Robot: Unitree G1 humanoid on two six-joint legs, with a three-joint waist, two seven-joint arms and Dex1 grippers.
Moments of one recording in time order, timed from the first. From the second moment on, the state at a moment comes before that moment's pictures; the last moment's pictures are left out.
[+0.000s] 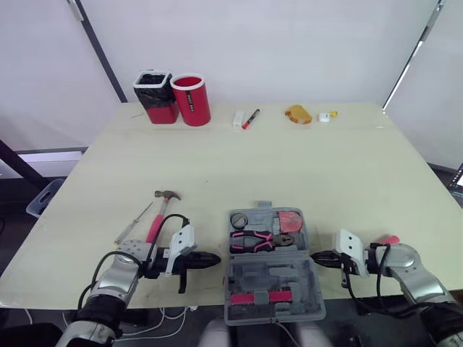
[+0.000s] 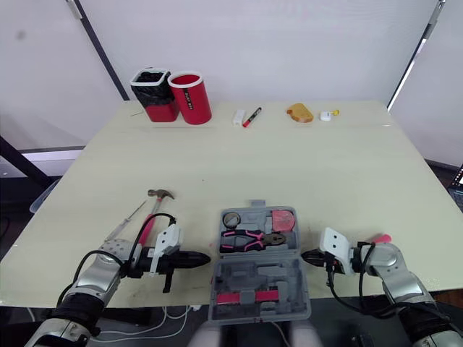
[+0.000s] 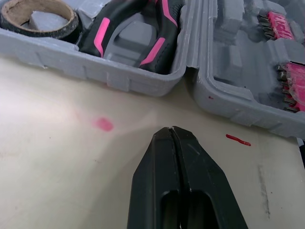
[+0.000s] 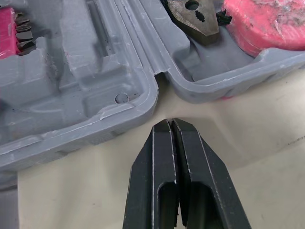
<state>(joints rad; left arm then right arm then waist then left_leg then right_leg) -0.23 0.63 -0.13 0.42 -0.20 -0.07 -1.35 -0.18 -0.61 0.20 0.25 0.10 -0.08 1.12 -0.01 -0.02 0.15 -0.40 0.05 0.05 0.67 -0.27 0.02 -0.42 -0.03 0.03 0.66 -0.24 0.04</state>
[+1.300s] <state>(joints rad) -0.25 0.52 -0.16 0.40 -0.16 -0.02 -1.28 -0.21 -0.58 0.20 0.34 0.07 -0.16 1.13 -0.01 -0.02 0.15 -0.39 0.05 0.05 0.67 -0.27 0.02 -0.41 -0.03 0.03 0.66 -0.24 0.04</state>
